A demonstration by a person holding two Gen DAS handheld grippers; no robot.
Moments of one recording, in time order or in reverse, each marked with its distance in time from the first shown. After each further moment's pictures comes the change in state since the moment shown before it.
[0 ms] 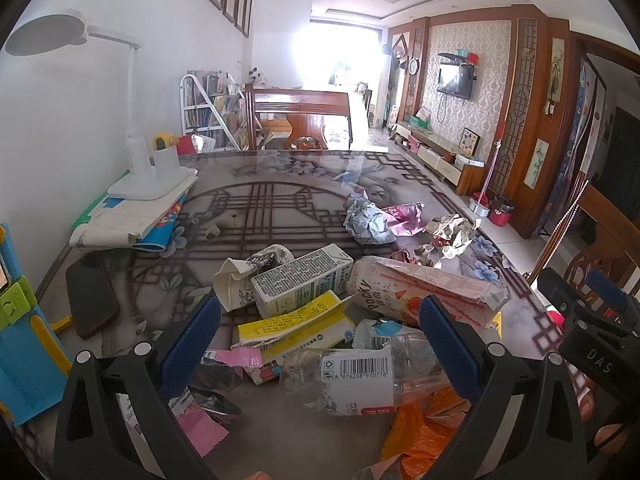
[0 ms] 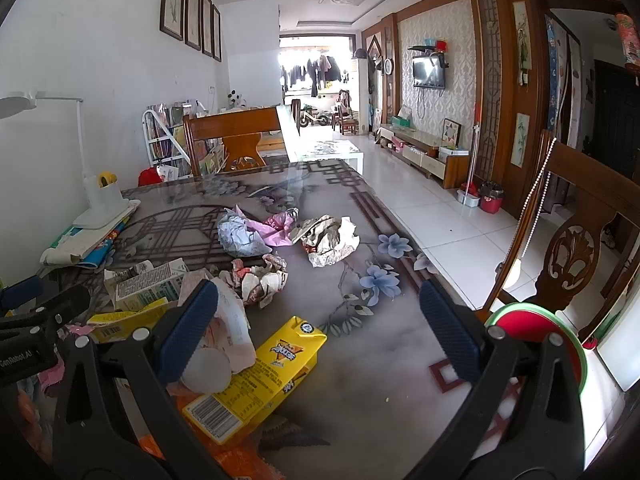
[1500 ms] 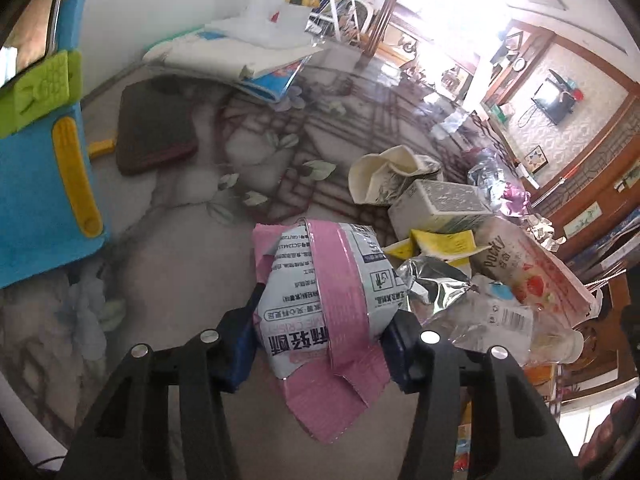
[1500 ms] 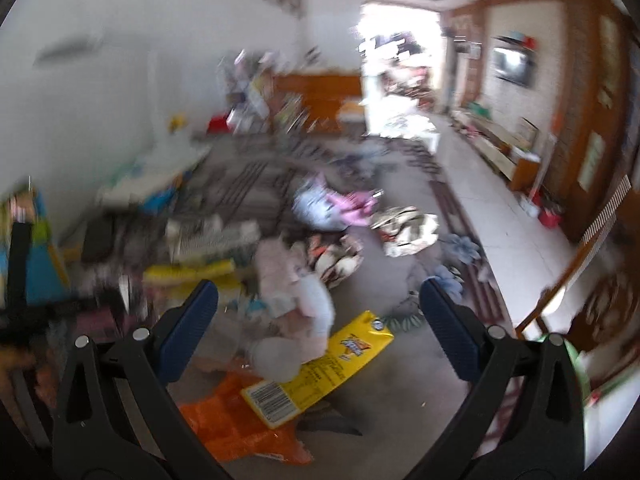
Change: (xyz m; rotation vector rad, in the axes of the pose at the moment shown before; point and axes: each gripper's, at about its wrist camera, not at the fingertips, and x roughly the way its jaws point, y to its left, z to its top) left arm 0.037 0.121 -0.058 -0.449 0.314 0.068; right arm 0.023 0.062 0.026 -0.299 0.246 0.244
